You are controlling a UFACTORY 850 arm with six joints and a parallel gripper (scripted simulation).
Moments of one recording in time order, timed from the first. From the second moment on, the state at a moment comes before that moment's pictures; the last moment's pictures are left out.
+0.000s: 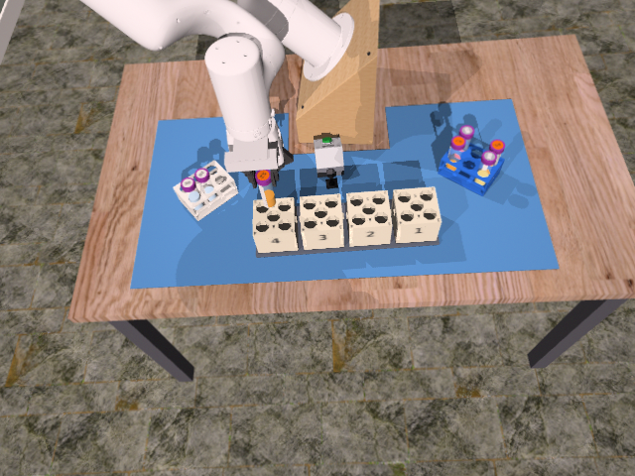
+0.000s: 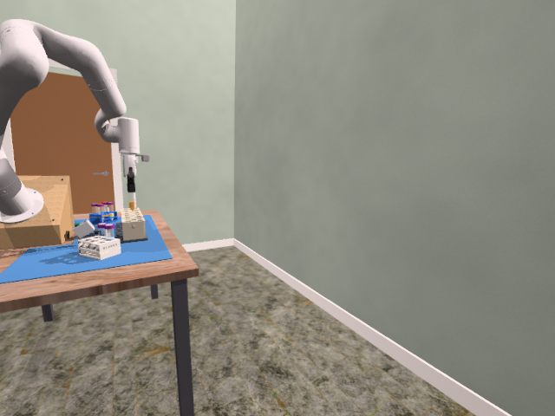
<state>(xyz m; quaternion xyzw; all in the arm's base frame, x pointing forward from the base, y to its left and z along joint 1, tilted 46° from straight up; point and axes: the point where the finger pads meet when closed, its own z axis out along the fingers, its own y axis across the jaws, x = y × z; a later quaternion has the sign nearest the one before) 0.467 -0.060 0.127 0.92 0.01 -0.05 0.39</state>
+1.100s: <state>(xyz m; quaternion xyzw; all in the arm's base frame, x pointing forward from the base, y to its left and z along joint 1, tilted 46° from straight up) 0.465 -0.086 0.103 0.92 0.01 -0.05 0.39</state>
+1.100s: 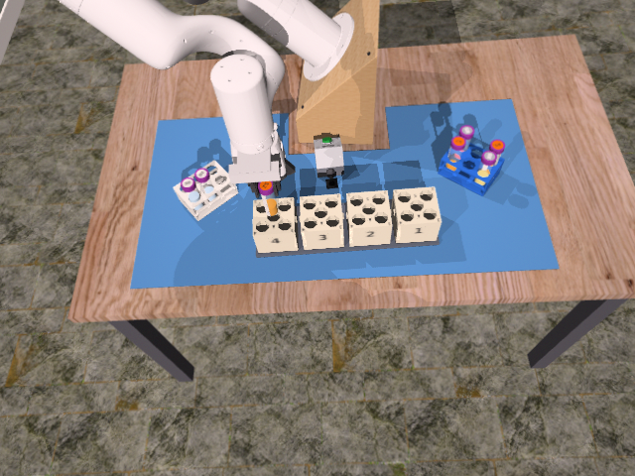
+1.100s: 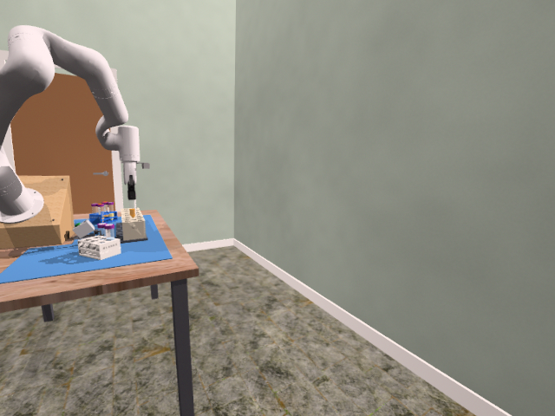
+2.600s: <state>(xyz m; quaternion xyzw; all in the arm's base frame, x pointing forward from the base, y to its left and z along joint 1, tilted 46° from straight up) 0.462 -0.111 0.078 0.92 0.01 -0.05 0.39</state>
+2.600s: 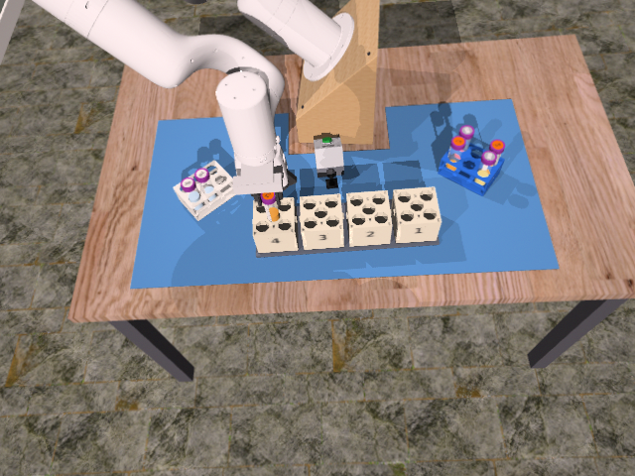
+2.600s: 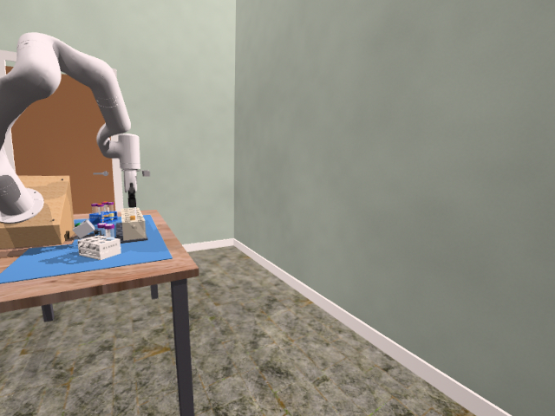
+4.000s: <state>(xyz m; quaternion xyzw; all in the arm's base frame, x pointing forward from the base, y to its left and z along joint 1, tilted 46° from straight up) 0.459 -0.138 0.052 0.92 0.01 -0.05 0.39</state>
